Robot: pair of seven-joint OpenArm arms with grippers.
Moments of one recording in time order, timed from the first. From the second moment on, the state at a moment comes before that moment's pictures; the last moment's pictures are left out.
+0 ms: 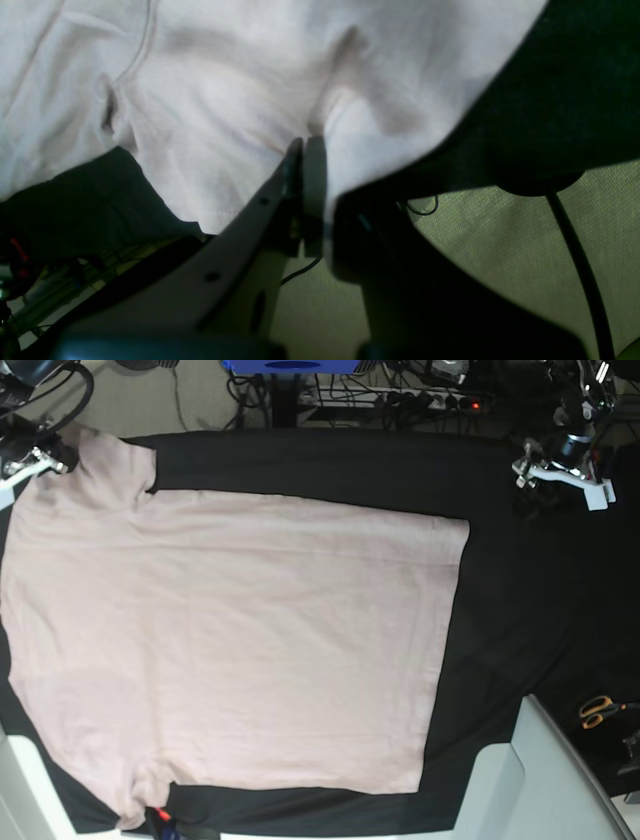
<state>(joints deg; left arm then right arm) 22.1 -10.8 -38.0 72.5 -40.6 -33.0 25.7 -7.3 5.3 61.5 68.9 25.8 40.2 -73.0</state>
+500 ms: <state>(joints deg) 18.7 -9.0 -26.7 71.1 -40.4 -33.2 25.7 -7.3 5.3 61.4 68.9 25.8 40.2 -72.8</state>
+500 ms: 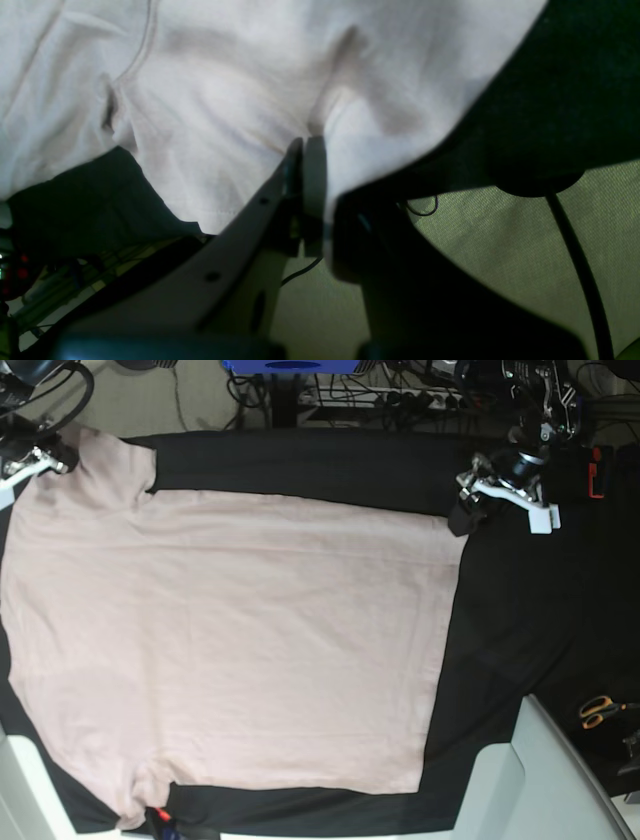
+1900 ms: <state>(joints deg) 14.8 -9.8 -17.1 73.8 -40.3 -26.4 30.9 -2.1 7.9 55.8 77.4 24.2 40.0 -78.7</state>
